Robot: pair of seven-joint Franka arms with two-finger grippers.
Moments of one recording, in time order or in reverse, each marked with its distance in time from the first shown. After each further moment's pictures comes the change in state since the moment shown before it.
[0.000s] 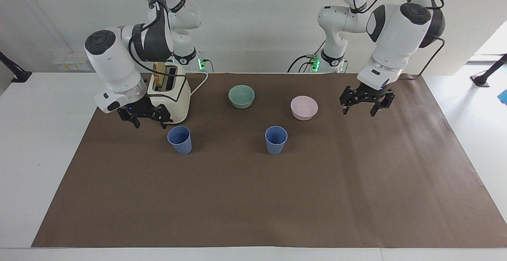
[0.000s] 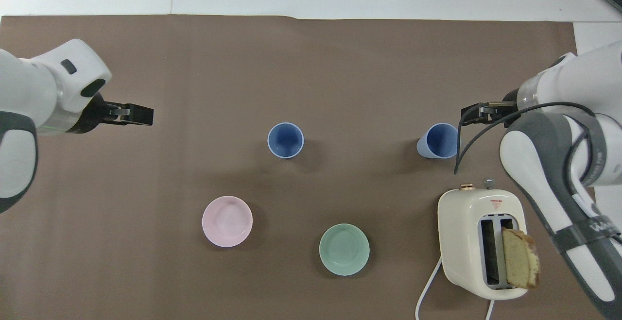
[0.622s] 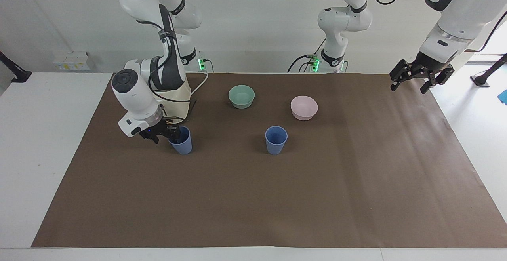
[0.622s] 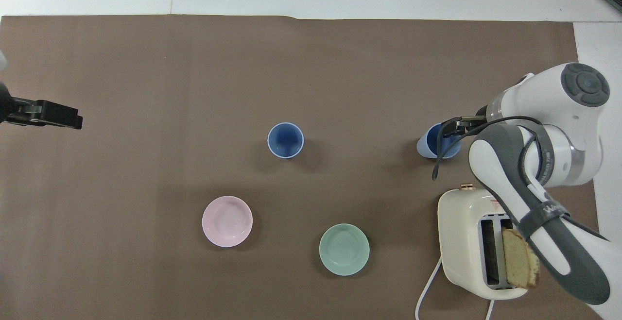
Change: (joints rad) left arm 0.079 0.000 0.002 0.090 0.000 -0.150 0.084; right arm 0.001 0.034 0.006 -0.075 0.000 0.070 -0.011
